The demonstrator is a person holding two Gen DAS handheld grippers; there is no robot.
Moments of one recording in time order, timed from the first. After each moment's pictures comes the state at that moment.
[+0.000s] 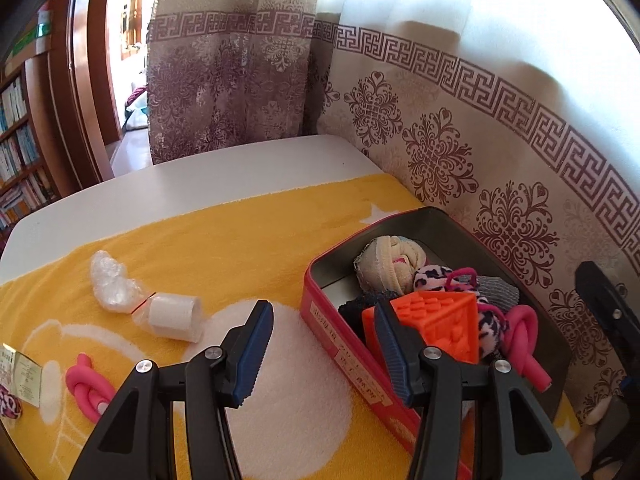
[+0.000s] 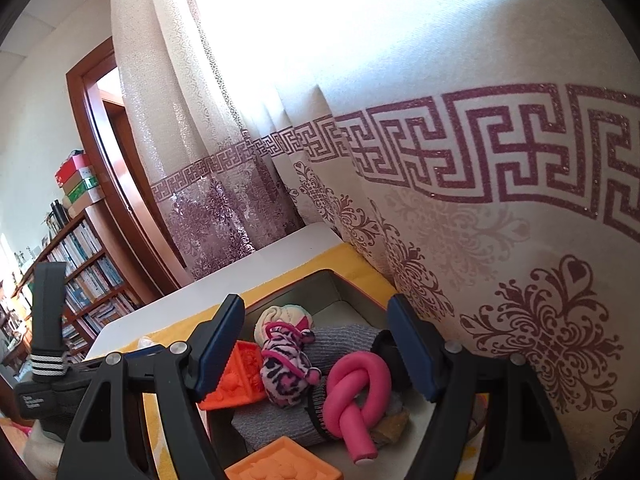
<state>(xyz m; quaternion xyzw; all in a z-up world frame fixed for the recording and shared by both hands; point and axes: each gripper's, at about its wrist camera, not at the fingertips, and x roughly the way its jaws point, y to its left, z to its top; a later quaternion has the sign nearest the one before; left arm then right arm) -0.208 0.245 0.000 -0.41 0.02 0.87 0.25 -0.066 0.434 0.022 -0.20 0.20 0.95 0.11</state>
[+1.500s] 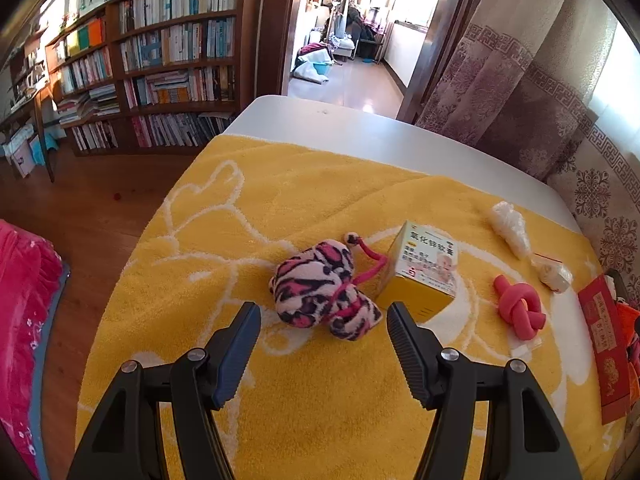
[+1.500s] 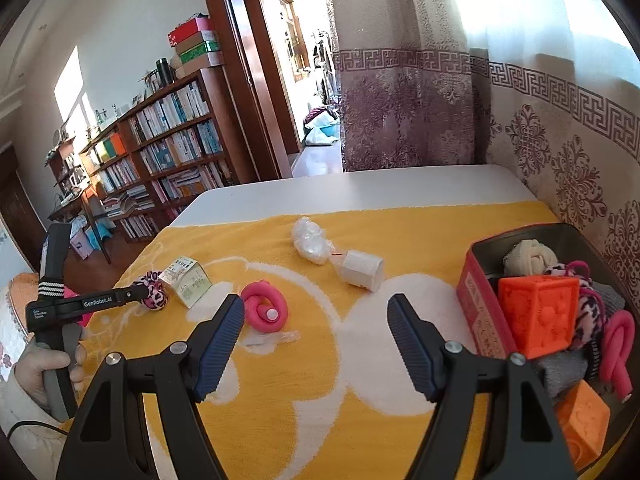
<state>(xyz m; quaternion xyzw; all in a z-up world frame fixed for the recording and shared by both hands) -0.200 -0.124 -0.045 -0.47 -0.10 0.88 0.00 -0.133 0.218 0.012 -0.34 0.06 0.93 -0.11</state>
